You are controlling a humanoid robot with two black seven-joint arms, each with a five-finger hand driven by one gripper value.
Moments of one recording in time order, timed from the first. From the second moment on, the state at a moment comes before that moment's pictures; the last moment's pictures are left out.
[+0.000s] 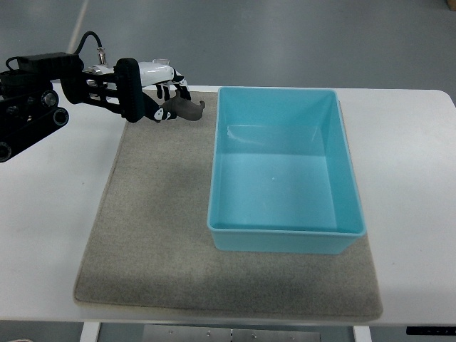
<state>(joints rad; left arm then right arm) -1.13 0.57 -0.32 -1.03 1.46 -0.19 -0.20 0.04 0.00 -0.01 0.08 -0.05 0.18 0.06</state>
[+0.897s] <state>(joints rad) -1.13 0.49 -0.38 -1.23 1.46 -0.10 -0.20 0.04 0.00 -0.01 0.08 -0.05 0.18 0.06</state>
